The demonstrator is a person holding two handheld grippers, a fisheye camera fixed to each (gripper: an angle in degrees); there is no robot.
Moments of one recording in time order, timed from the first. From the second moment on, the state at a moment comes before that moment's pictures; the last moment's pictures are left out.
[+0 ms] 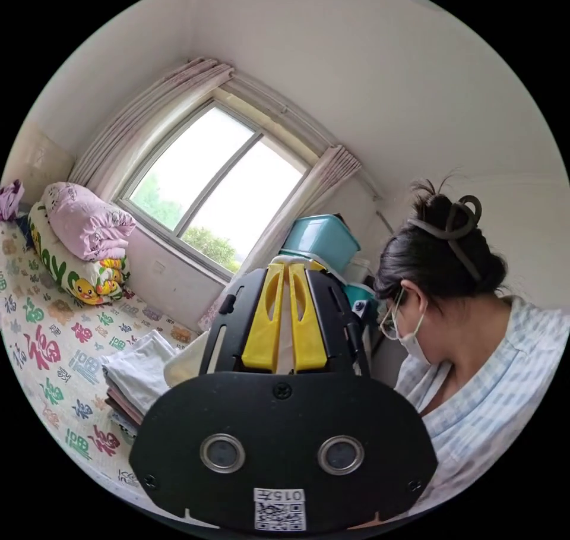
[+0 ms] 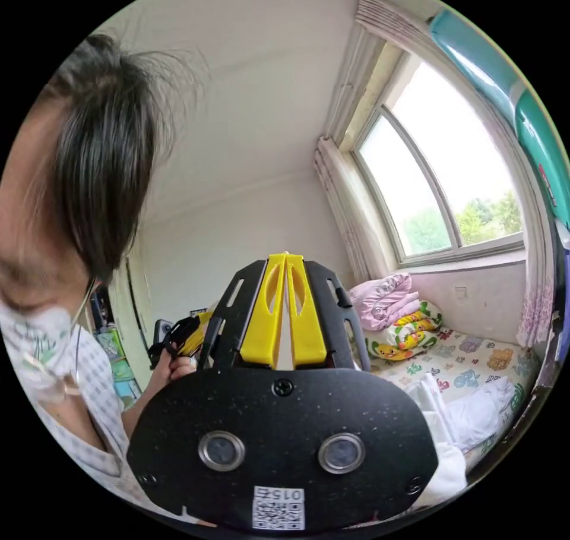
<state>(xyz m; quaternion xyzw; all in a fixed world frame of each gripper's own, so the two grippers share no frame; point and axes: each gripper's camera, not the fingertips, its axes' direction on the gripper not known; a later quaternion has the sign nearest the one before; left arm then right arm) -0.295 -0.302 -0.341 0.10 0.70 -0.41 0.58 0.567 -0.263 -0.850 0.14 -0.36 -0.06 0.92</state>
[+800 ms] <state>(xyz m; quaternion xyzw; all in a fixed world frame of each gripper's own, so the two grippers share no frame) -0.495 -0.108 -0.474 -0.37 0.53 -0.45 0.62 0.407 -0.344 -0.853 -0.43 -0.31 -0.08 0.84</state>
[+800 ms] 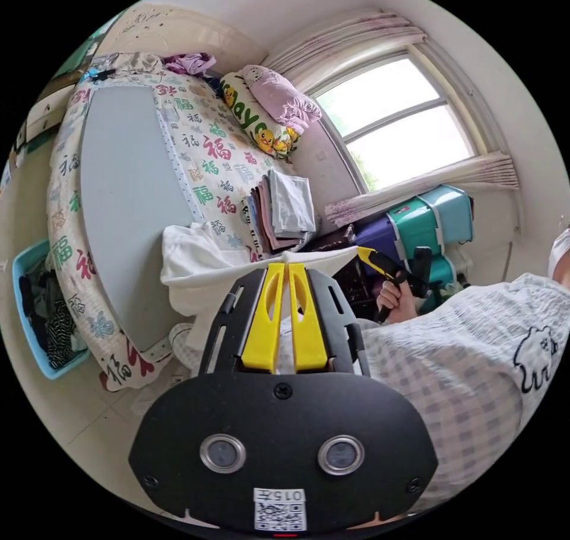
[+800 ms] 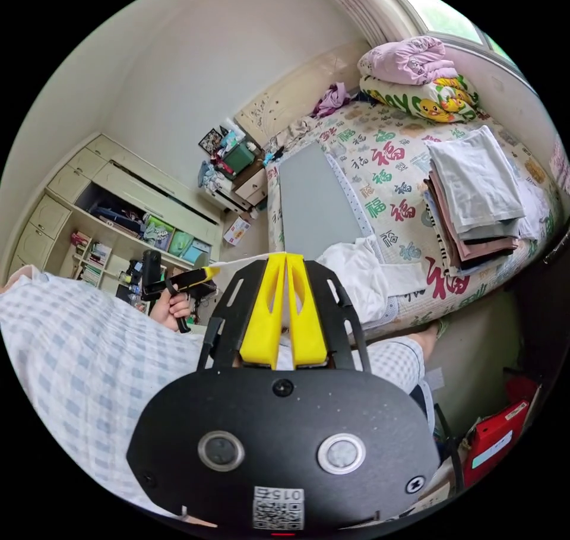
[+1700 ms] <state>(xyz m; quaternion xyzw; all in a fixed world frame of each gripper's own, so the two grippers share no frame) -0.555 -0.174 -0.438 -0.44 0.44 -0.43 0.65 0.306 -0.571 -0.821 -0.47 -0.27 -0.08 0.83</state>
